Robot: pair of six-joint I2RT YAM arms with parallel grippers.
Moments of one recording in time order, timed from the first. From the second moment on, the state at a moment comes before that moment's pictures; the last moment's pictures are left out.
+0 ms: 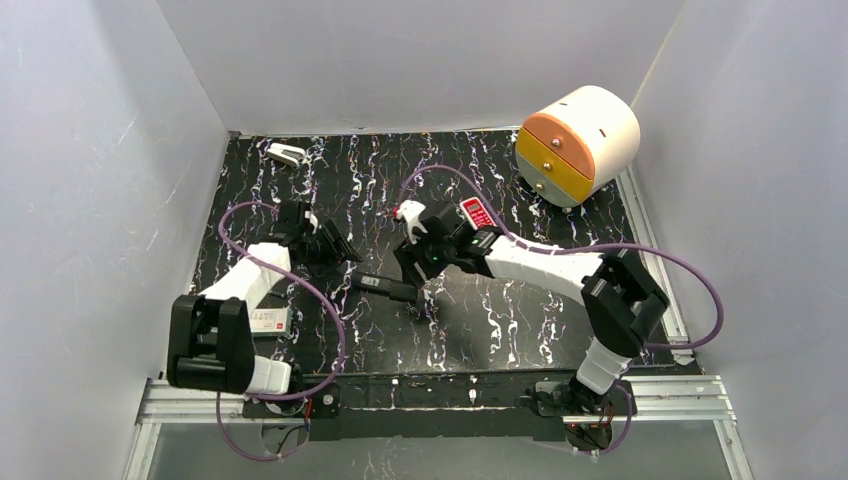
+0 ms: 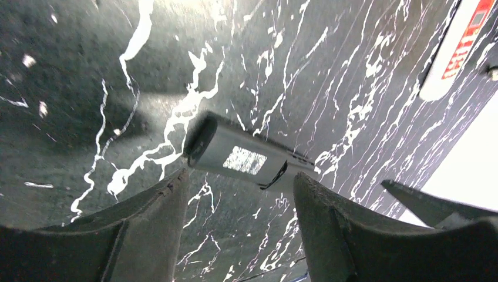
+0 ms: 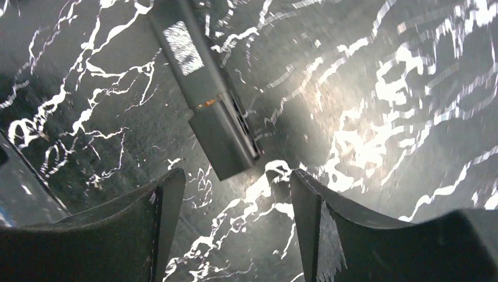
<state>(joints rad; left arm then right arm) -0.14 1.35 0.76 -0.44 0.31 -0.71 0.90 1.66 1.13 -0.24 -0.14 0.17</state>
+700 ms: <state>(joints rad) 0.09 1.48 0.89 -0.57 0.39 -0.65 1.01 1.96 1.38 -0.46 -0.19 -0.41</state>
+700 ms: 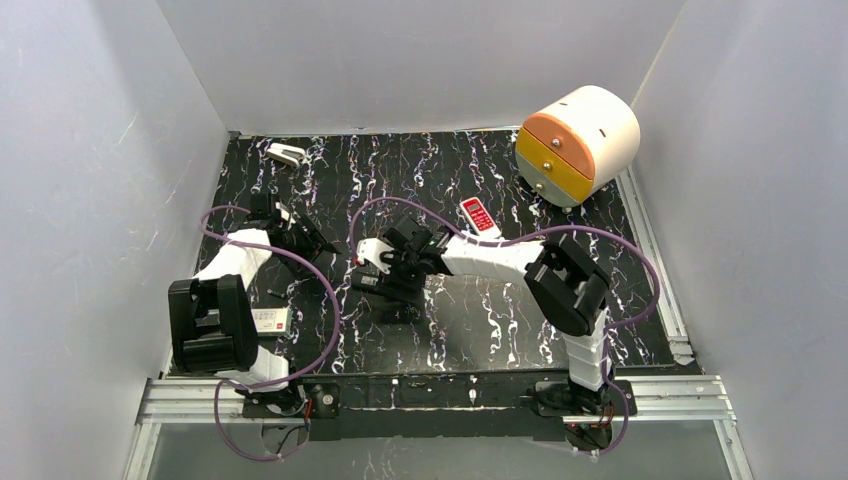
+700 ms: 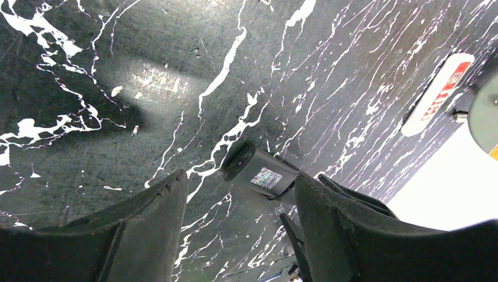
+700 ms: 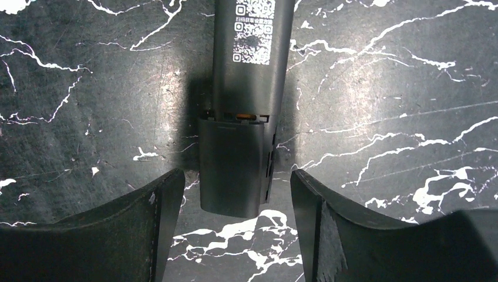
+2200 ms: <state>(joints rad) 0.12 1.48 0.87 -0.56 0.46 -0.61 1.00 2.06 1.50 -0.52 -0.23 -0.38</state>
